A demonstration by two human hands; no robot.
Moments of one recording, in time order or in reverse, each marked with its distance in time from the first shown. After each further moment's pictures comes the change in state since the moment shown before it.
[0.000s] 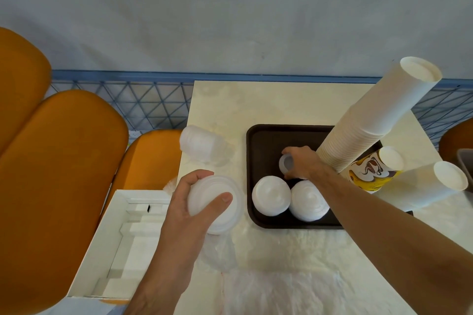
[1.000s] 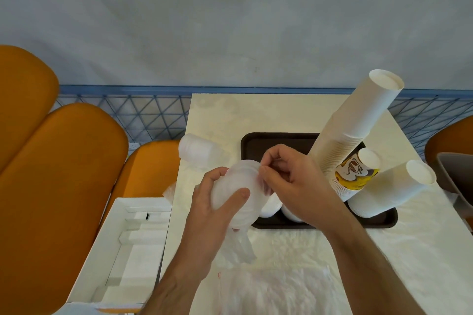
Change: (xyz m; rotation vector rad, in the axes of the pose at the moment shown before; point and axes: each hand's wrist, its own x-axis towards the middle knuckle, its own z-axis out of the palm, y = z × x) left_hand -0.020 0.018 0.028 -0.024 -0.127 0.061; right_hand -0.209 -0.079 -0.054 0.780 0.328 -0.460
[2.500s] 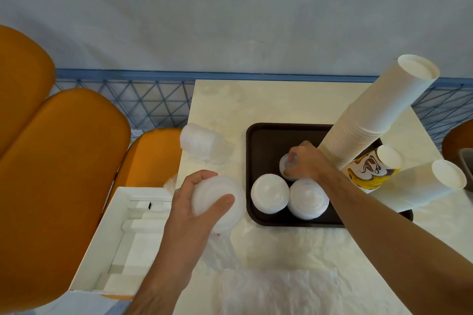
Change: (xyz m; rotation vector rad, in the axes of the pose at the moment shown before) left_hand 0.012 -0.026 -0.027 0.099 0.124 -0.058; right_hand 0.122 0.190 -0.010 -0.822 -0.253 0.385
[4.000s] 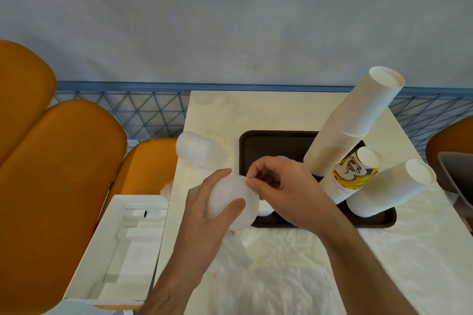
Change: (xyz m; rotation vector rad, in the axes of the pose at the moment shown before) left_hand -0.022 0.014 0.022 0.078 -0.083 0.106; right_hand -0.183 -0.091 -0.063 0.721 0.160 -0.428
